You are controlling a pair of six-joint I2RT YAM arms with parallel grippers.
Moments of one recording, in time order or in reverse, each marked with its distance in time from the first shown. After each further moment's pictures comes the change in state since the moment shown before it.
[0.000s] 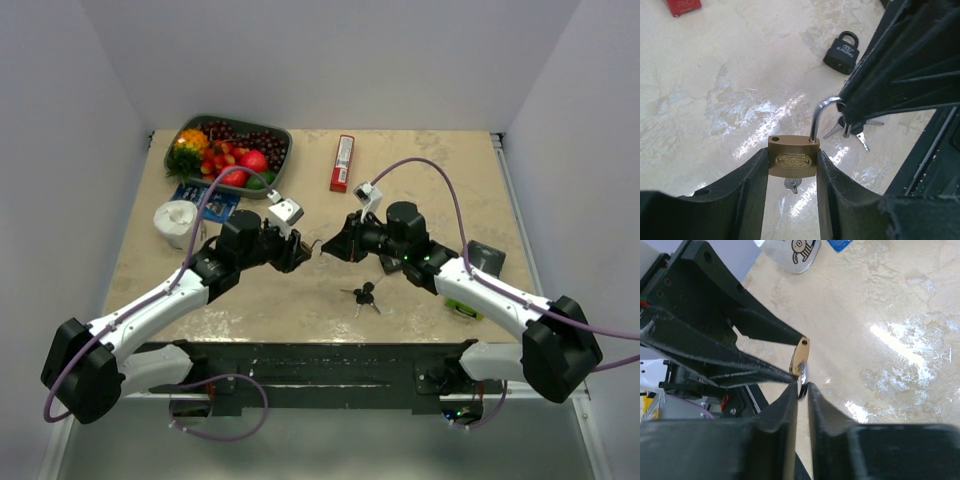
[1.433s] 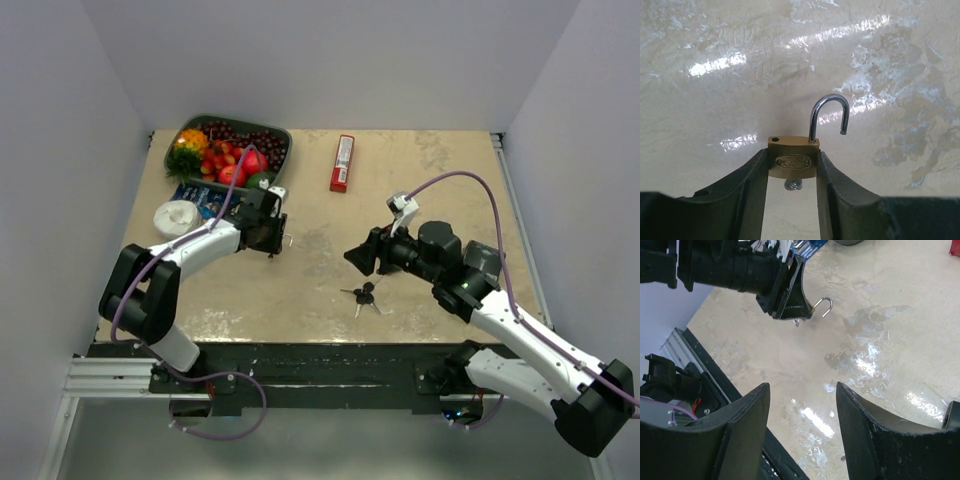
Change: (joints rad) left arm 0.149 0.468 0.267 -0.338 -0.318 -0.129; right arm 0.005 -0.356 -0.074 -0.259 0.208 -0.100
